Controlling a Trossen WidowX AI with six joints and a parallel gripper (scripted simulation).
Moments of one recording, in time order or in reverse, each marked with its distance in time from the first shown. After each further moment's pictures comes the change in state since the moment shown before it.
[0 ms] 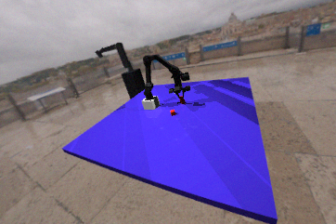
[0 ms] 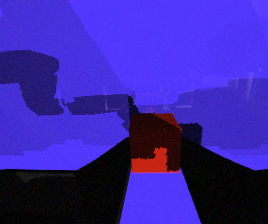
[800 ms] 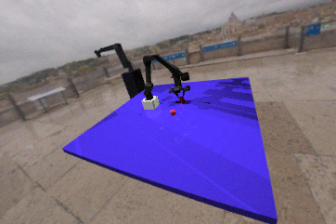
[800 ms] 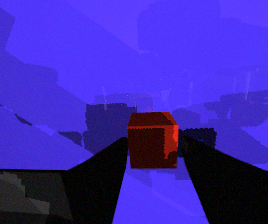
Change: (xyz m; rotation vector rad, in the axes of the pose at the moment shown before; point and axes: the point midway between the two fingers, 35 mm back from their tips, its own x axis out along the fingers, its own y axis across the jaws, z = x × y) arm -0.001 -0.001 0.000 0.000 0.000 -0.006
